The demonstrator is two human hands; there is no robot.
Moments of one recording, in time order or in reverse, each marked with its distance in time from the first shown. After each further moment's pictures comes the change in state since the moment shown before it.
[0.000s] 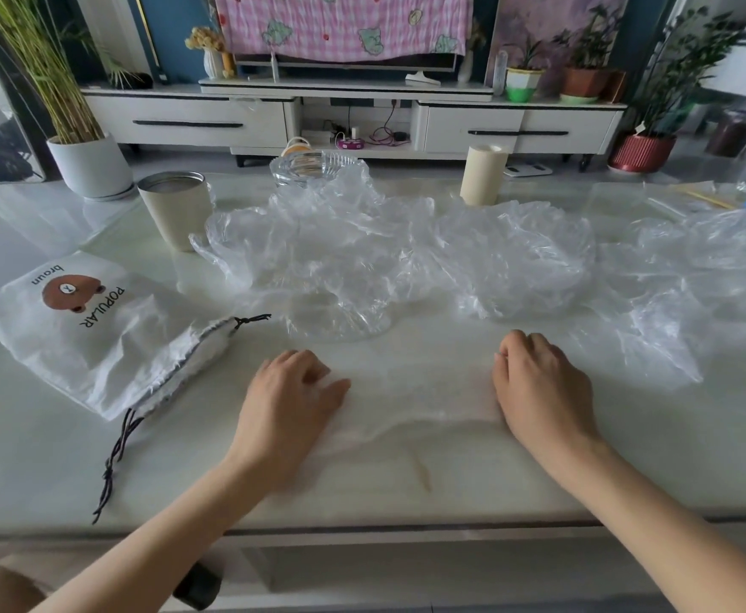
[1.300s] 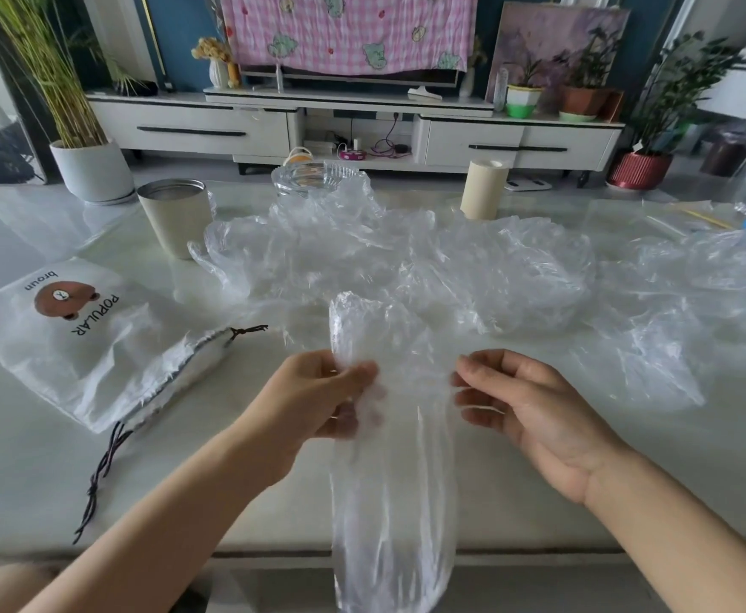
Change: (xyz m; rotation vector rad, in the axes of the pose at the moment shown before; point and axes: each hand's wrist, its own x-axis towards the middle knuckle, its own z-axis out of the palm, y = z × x) left_hand 0.009 0.055 -0.021 -0.815 -0.426 -0.448; right_hand -0.004 -0.020 -0.053 1.546 -0.555 0.438
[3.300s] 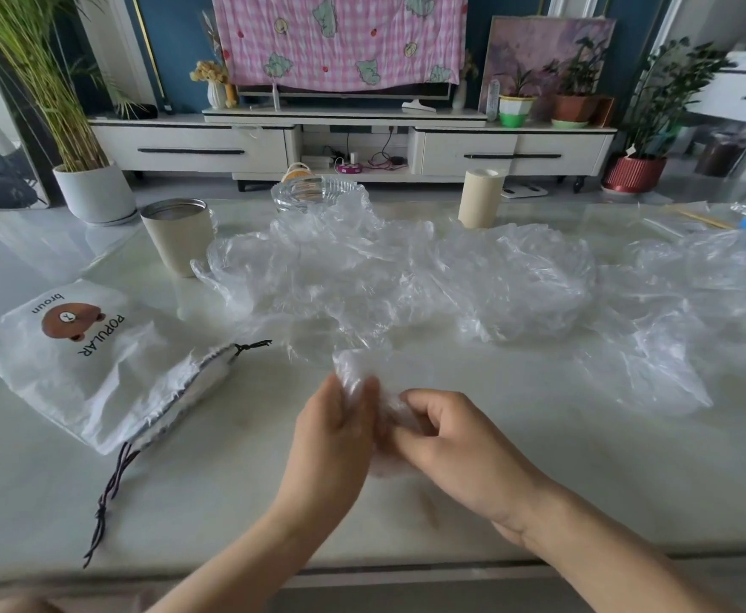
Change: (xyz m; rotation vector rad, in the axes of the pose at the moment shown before) left_hand -0.002 -0.032 0.021 0.148 0.310 0.303; right_hand -0.008 0.017 0.056 -0.478 -0.170 -0.199
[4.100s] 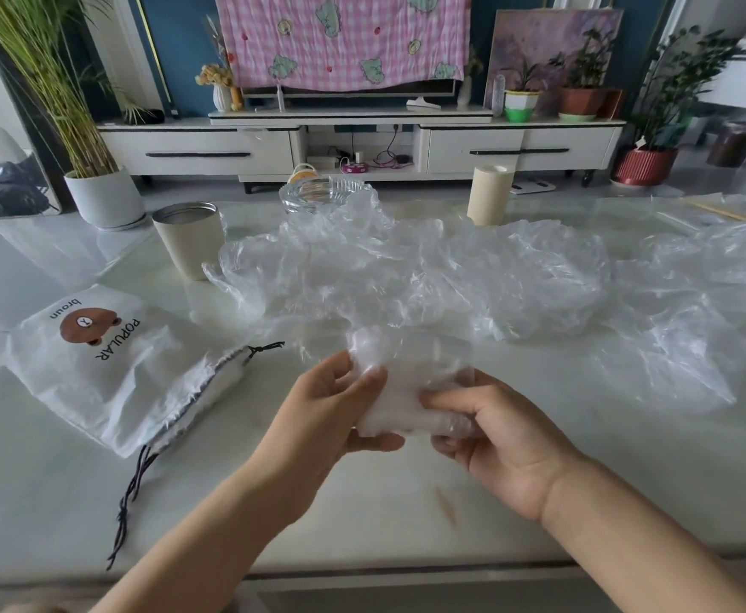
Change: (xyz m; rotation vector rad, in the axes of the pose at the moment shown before) left_hand 0.009 0.027 -0.028 -0.309 -0.300 -0.192; right_hand 0.011 -0.007 -0.011 0.737 0.076 0.300
